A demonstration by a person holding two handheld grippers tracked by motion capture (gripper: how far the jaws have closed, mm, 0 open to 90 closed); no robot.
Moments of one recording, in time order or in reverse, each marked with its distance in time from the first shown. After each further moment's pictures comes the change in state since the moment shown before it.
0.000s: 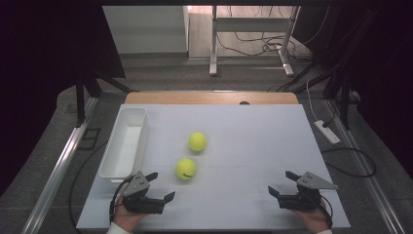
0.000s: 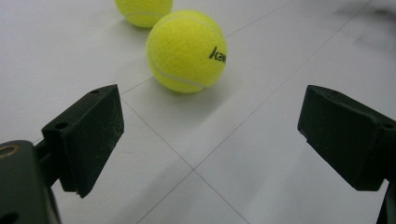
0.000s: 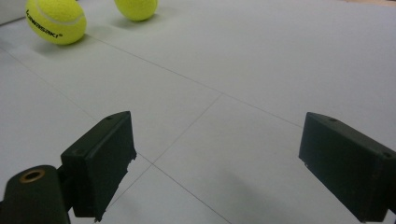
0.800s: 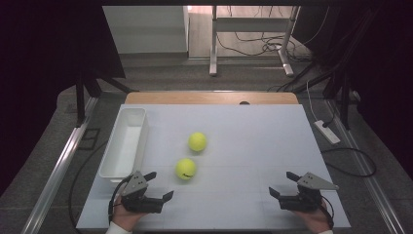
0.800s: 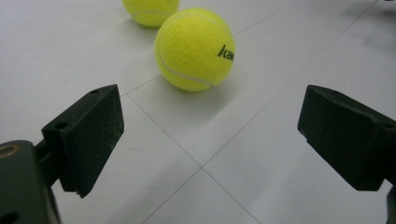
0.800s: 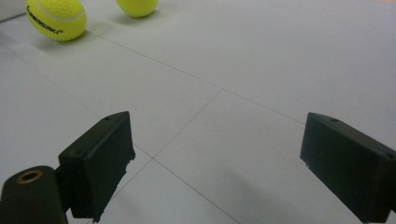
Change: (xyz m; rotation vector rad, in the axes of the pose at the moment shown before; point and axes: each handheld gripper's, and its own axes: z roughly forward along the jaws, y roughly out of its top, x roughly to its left) left arm 0.004 -0.003 0.000 0.000 0.011 0.001; right arm -0.001 -0.001 -0.002 0.011 0.005 0.002
